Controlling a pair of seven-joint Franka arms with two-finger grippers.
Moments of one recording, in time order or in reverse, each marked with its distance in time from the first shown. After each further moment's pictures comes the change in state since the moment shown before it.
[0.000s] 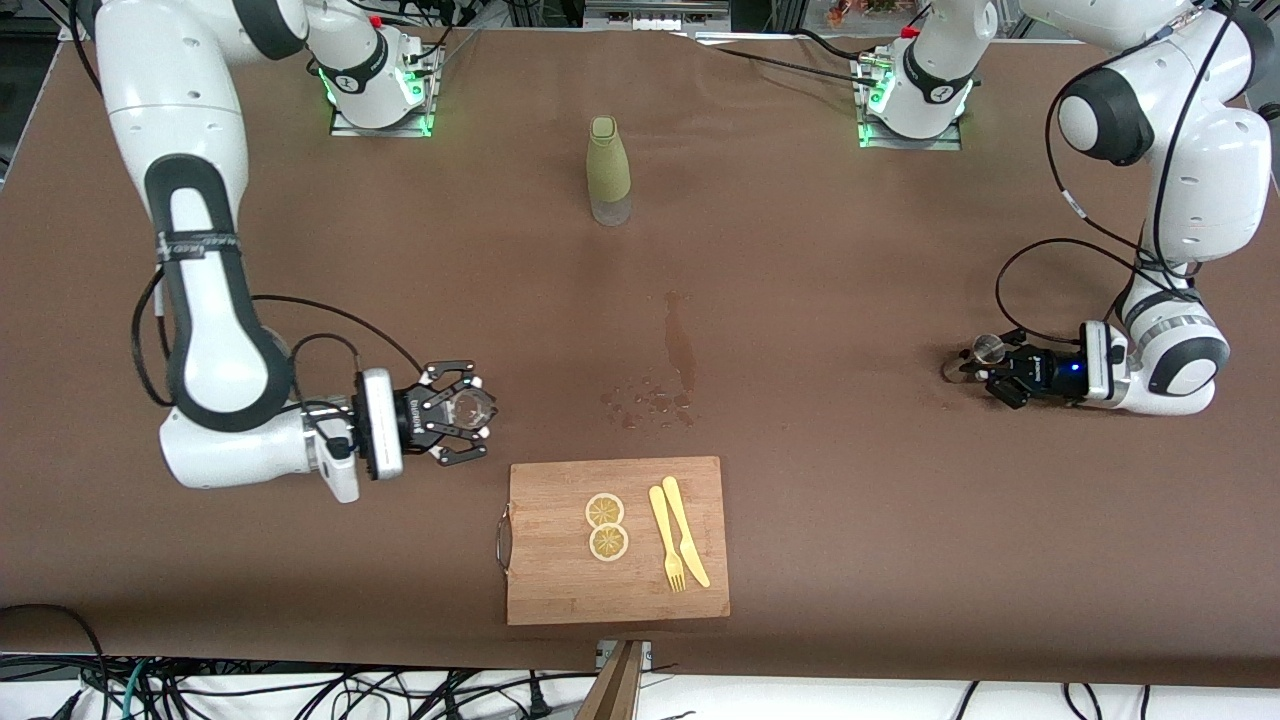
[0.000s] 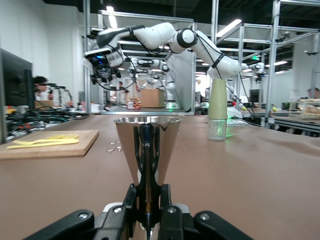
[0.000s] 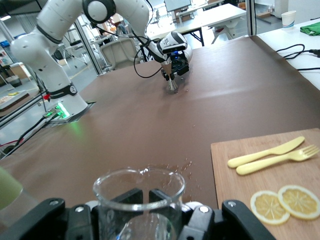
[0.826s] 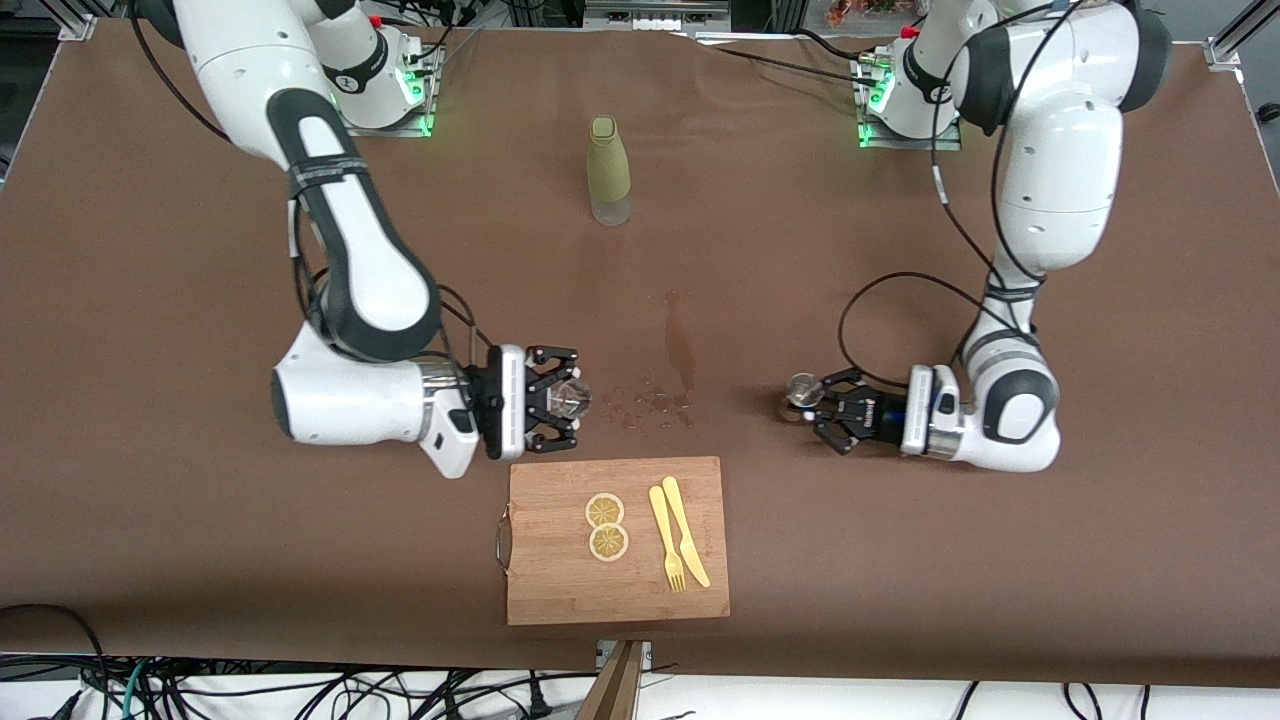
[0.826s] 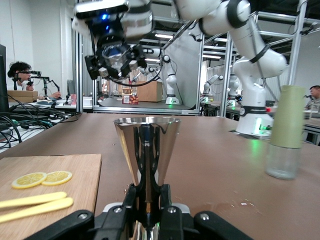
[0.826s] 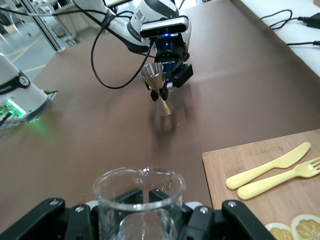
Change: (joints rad) left arm -0.471 -0.073 -0.051 0.000 -0.362 0.329 -0.246; right arm 0.221 -0.046 -0.003 0.001 -0.140 0.288 0.270
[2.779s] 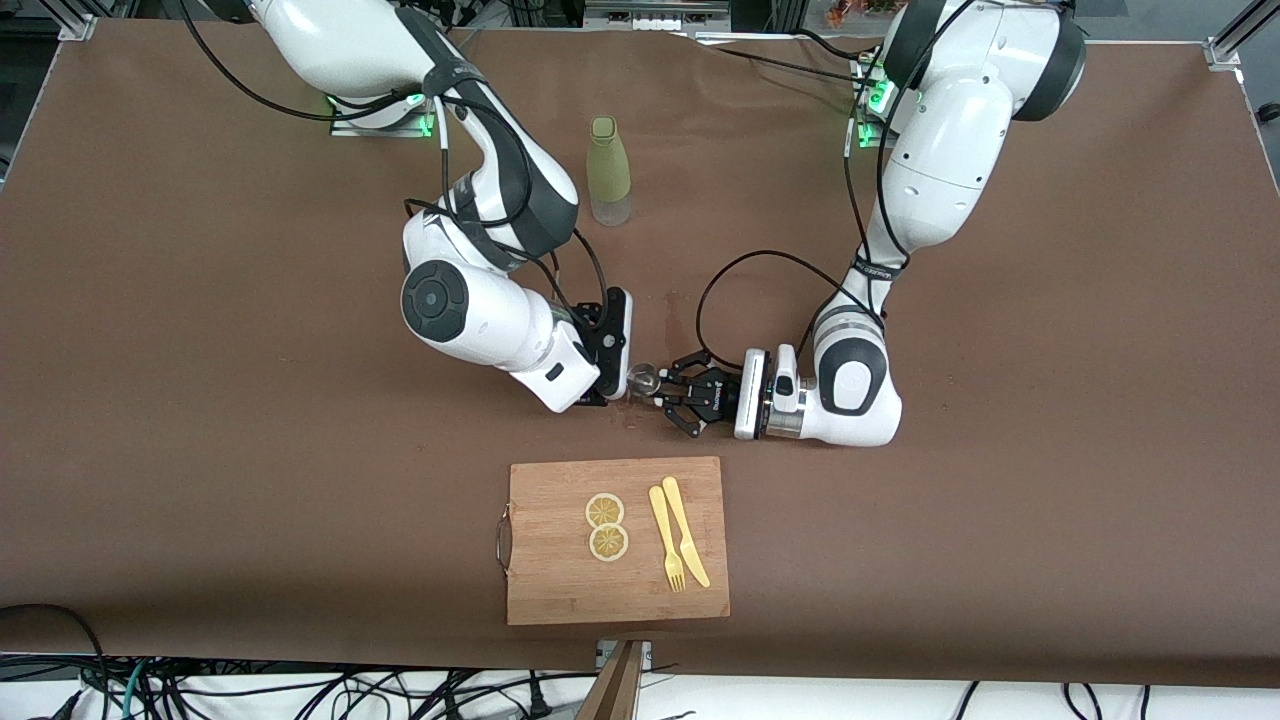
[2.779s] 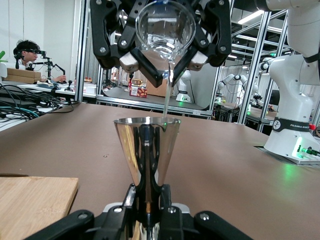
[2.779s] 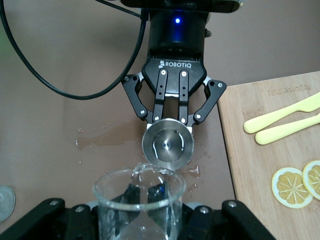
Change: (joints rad) left arm -0.184 0.003 -0.175 0.056 -0.116 0.342 -0.154; right arm 0.162 -0.066 0.000 0.002 -0.563 0.025 0.390
